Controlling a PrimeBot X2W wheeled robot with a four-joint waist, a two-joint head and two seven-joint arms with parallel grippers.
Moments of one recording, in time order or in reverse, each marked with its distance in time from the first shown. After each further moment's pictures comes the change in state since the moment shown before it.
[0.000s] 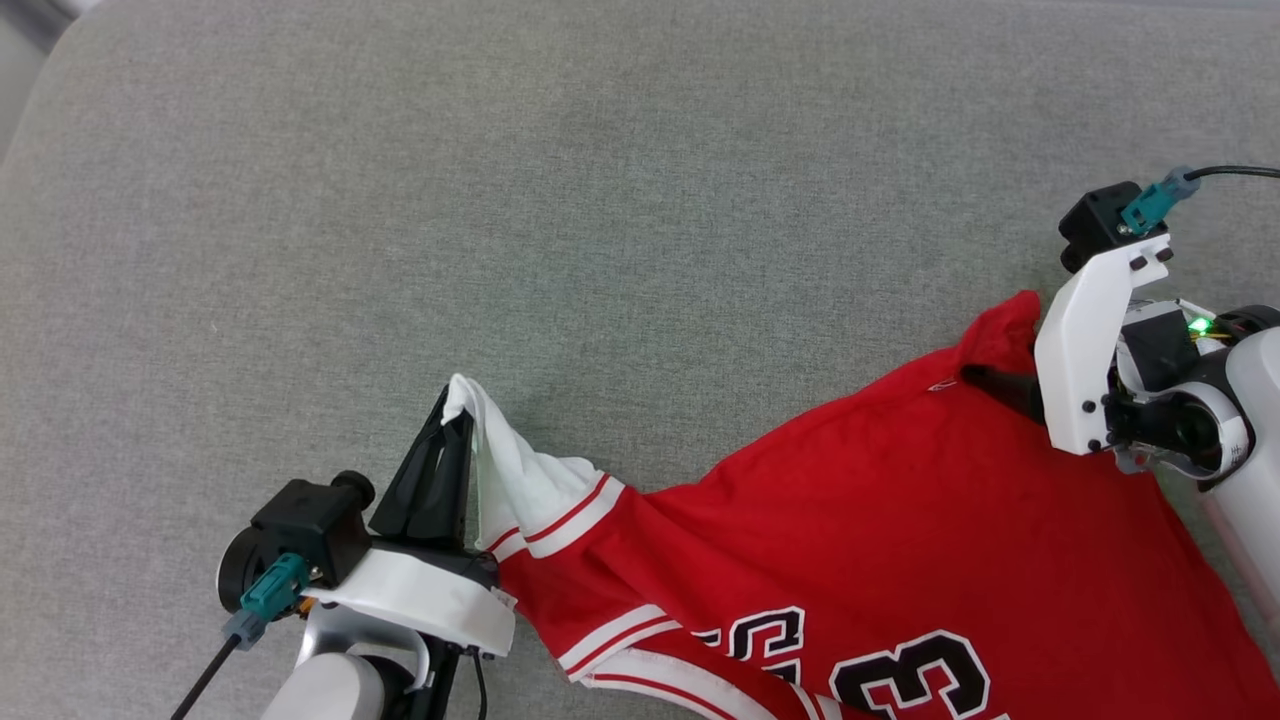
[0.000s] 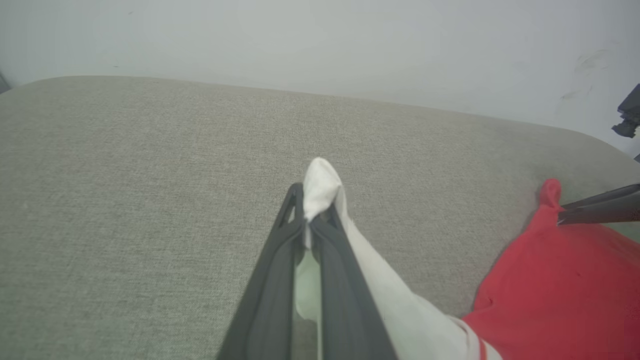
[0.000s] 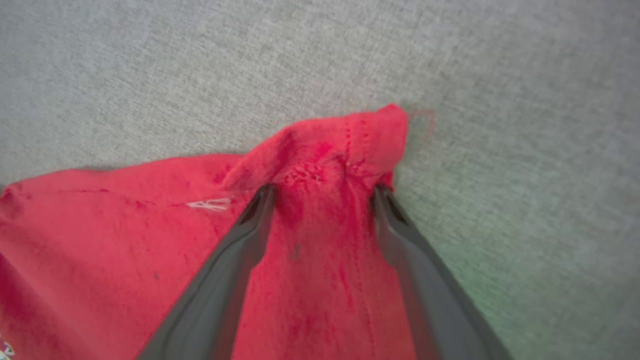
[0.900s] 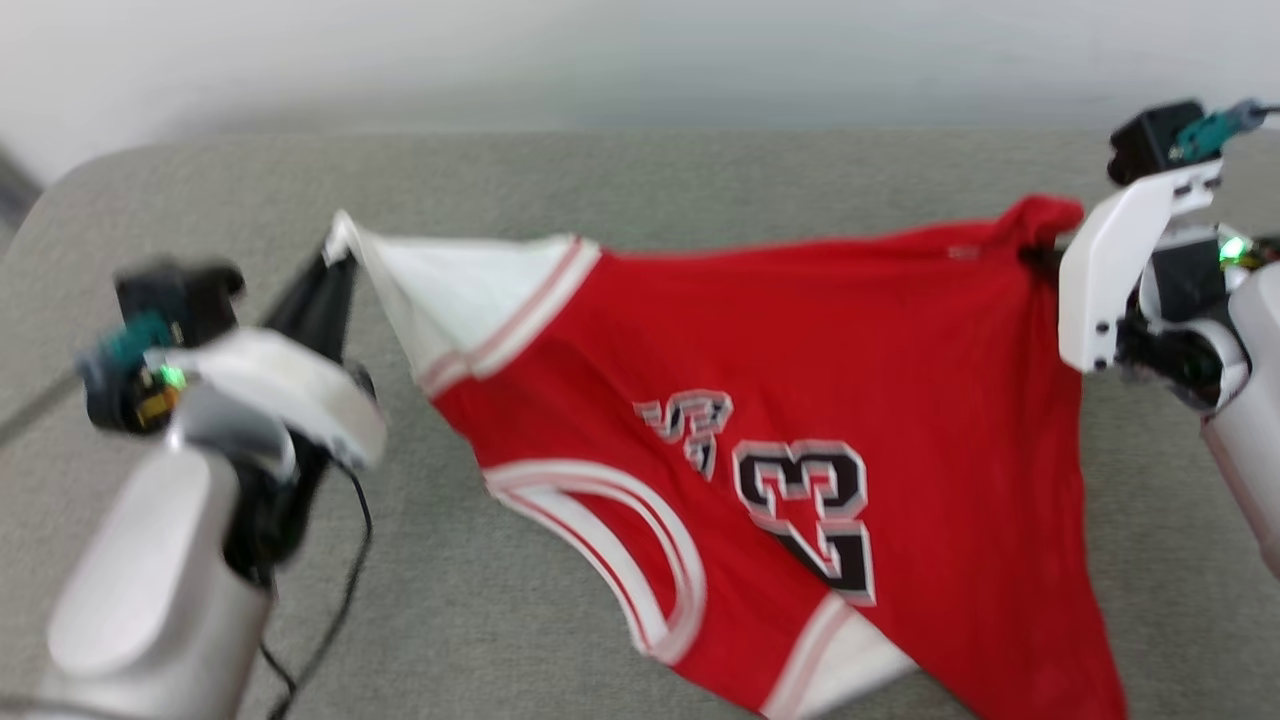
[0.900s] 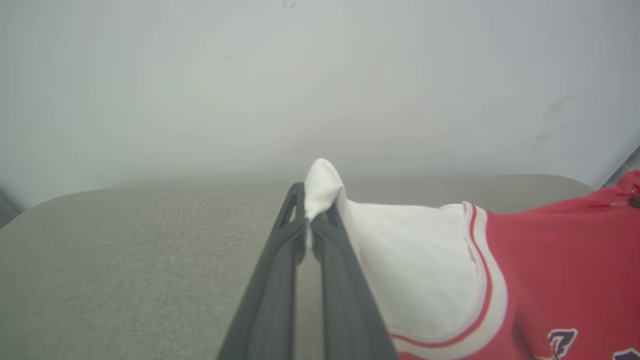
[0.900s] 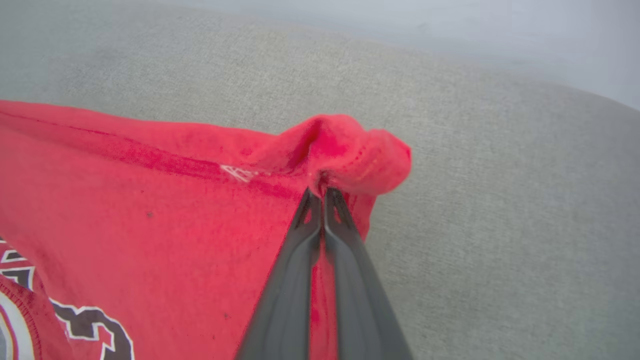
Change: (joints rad) left arm -0.313 0.116 0.086 0.255 -0.123 -0.104 0.170; right arm -0.171 0.027 0.053 0.259 -0.029 0.000 -0.309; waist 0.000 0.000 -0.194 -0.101
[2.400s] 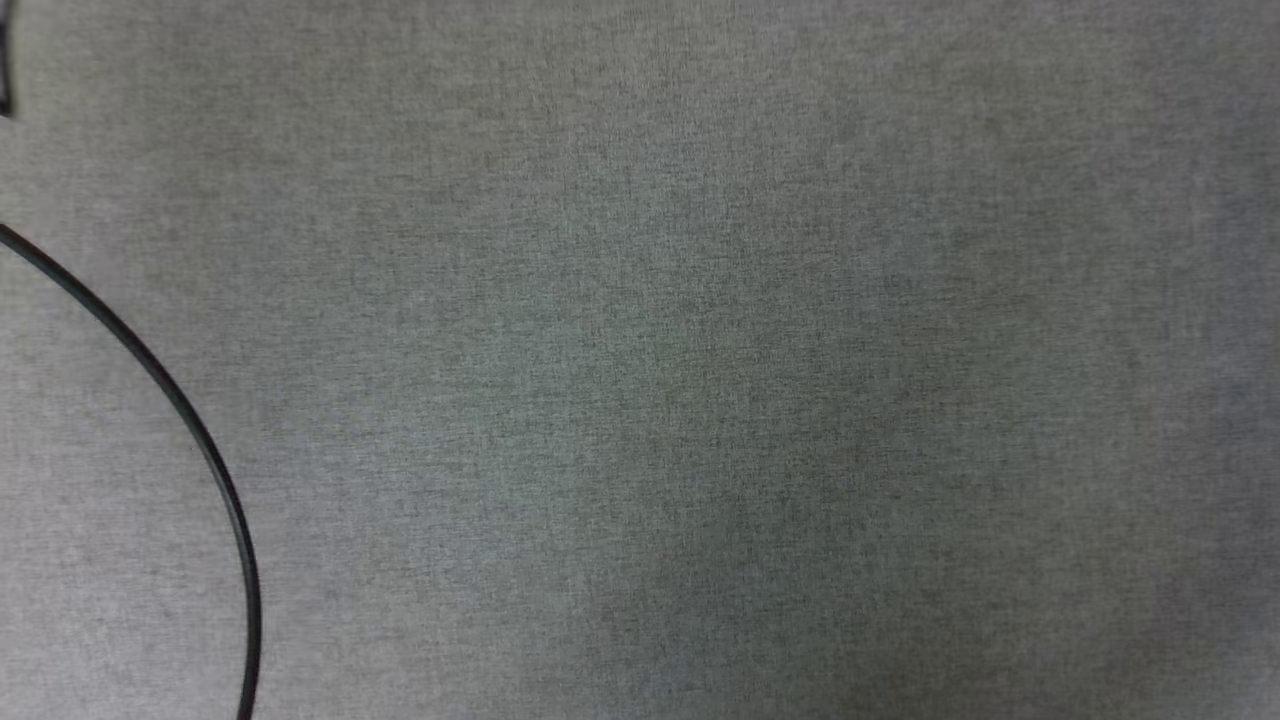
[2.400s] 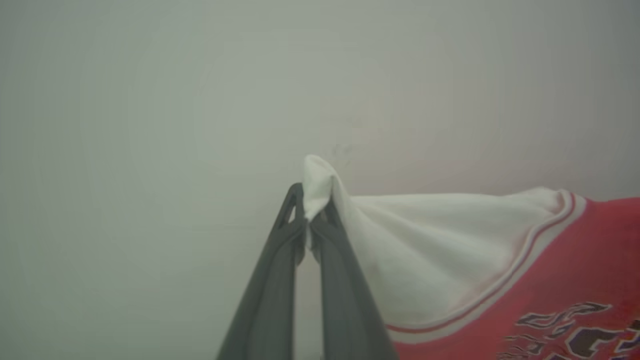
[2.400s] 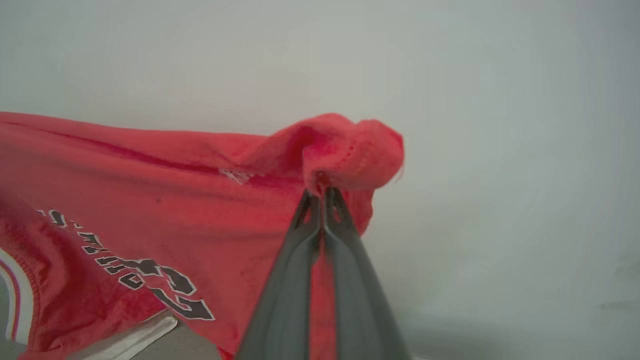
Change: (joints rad) left arm -1.165 0.019 0.003 0.645 0.095 -0.071 -0.127; right arm -0.807 0.126 -0.201 0.213 -0.265 0.001 -0.432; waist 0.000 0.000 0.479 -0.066
